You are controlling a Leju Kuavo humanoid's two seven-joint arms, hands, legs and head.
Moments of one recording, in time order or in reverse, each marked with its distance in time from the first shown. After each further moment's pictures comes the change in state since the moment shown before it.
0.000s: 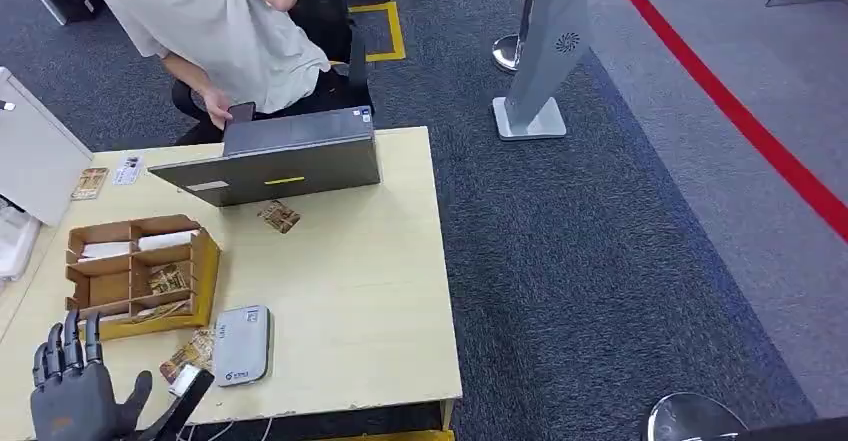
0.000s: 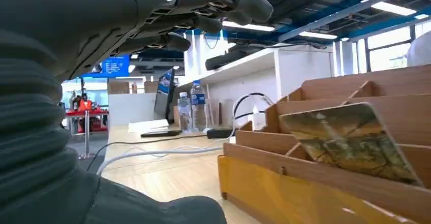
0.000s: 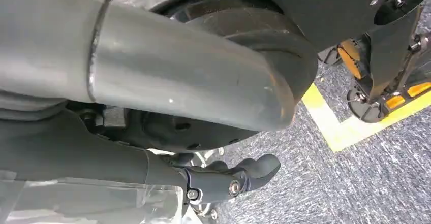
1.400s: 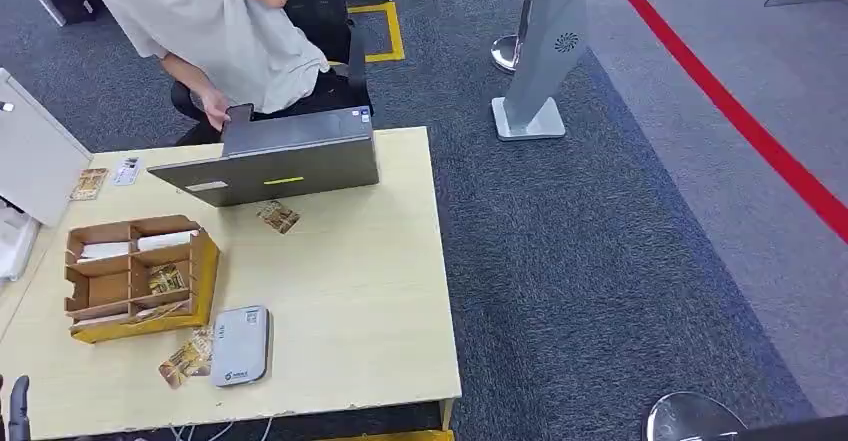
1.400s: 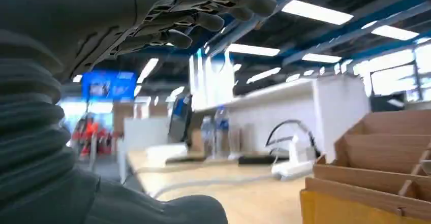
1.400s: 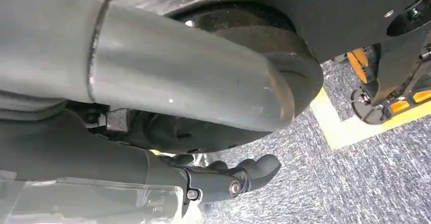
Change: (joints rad) left arm 0.222 -0.028 0.134 -0.270 0.211 -0.031 -0.186; right arm 0.011 0.003 -0.034 -0.030 0.167 0.014 0.078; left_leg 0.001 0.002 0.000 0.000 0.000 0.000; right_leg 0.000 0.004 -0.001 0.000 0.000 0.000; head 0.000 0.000
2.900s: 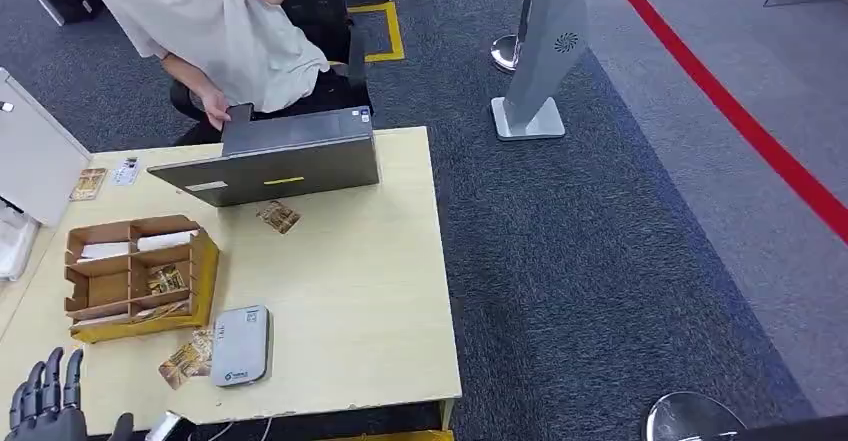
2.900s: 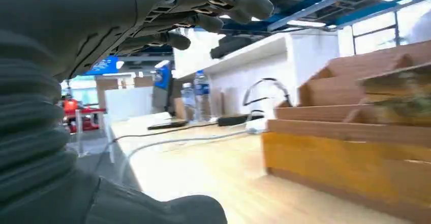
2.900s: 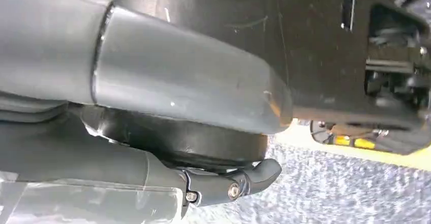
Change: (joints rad) left arm 0.050 0.264 -0.342 0.182 0.004 0.031 0.308; right arm 0.018 0.024 -0.285 0.000 0.750 0.379 -0.014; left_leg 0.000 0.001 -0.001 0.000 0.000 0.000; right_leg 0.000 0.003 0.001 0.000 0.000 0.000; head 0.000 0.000
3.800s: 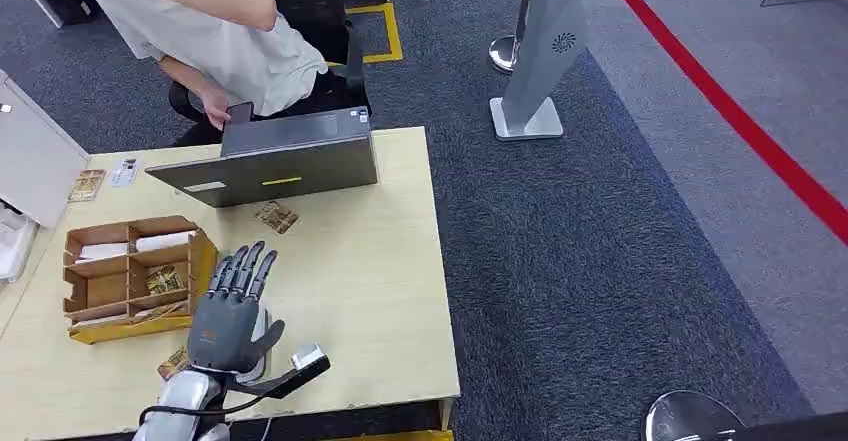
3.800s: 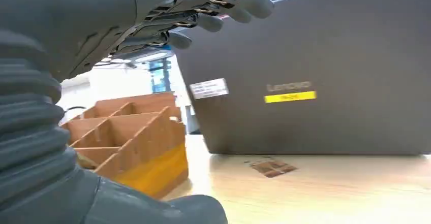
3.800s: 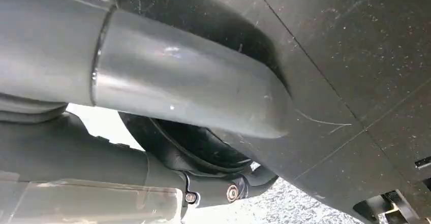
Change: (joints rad) left arm -0.379 0.194 -0.819 0.173 0.000 -0.113 0.315; right arm 0.005 -0.021 -0.221 0.011 1.121 0.383 -0.242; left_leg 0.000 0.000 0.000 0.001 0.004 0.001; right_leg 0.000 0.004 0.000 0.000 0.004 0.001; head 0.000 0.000
